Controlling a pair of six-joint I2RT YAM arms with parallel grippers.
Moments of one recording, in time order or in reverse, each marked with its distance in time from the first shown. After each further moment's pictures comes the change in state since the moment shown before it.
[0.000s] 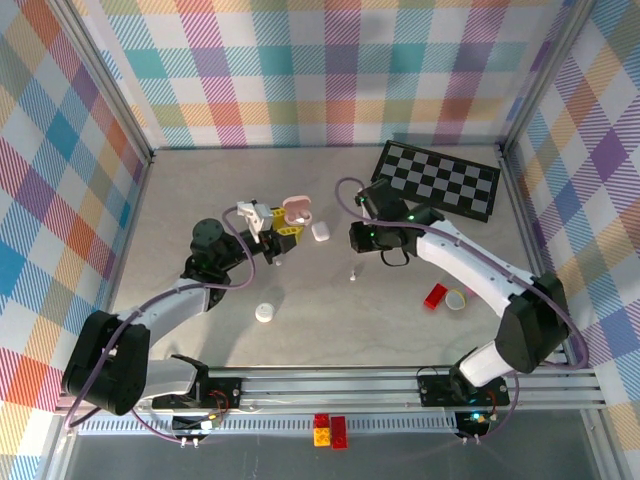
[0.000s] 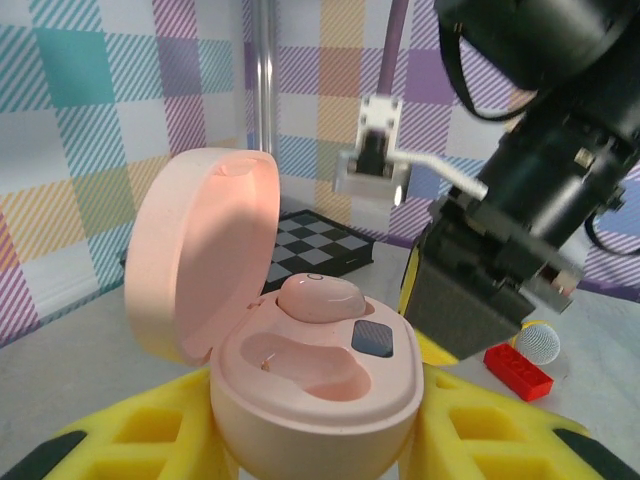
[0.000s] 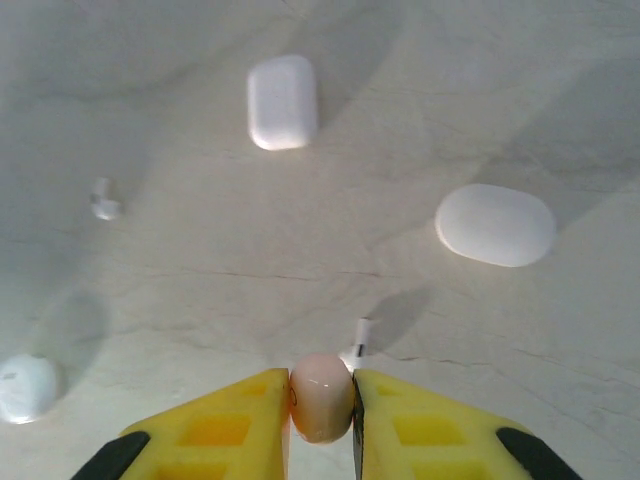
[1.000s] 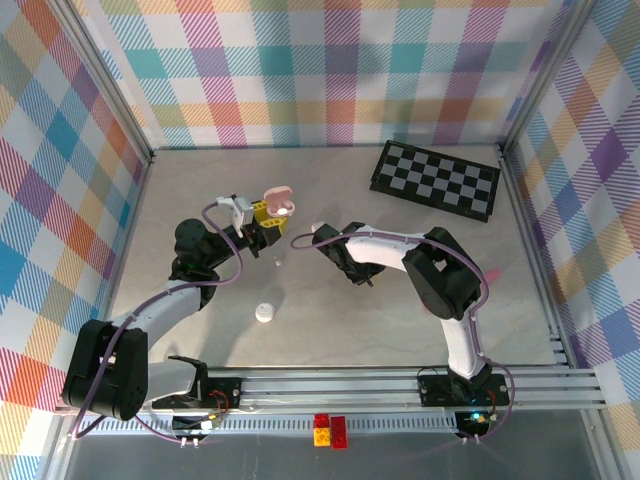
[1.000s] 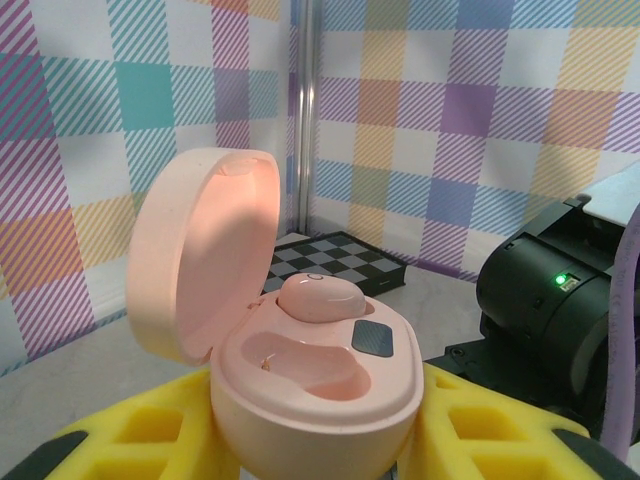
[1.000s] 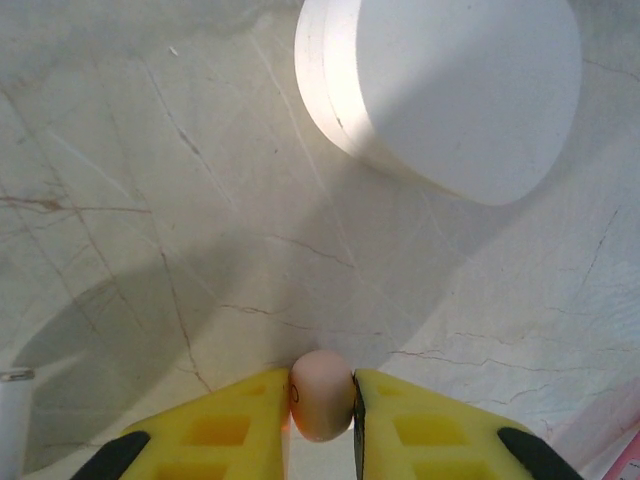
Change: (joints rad) left arm 0.139 -0.045 -0.024 0.051 0.053 -0.076; right arm 0.156 0.550 0.098 -0.226 0.587 -0.067
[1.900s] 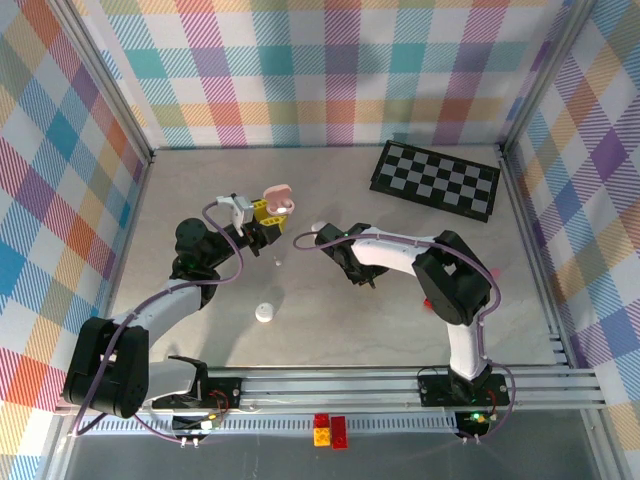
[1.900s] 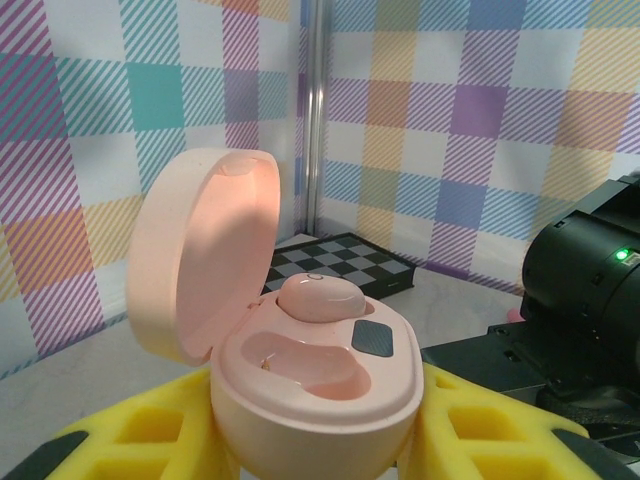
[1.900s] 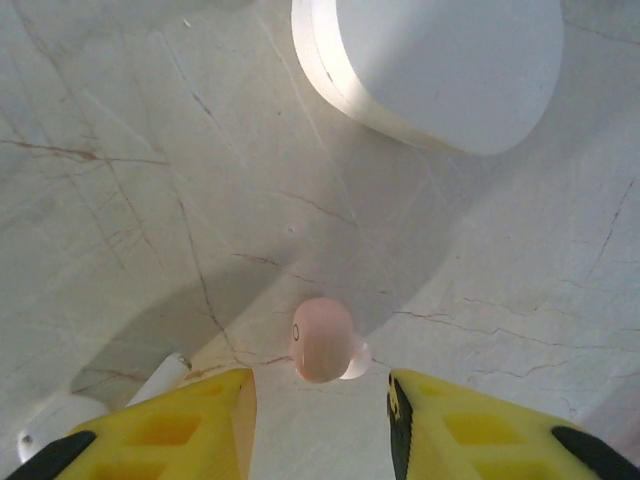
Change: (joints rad) left arm 0.000 0.011 0.001 0.010 -0.020 0.000; right arm 0.016 -0.068 -0.050 0.023 -0.037 0.030
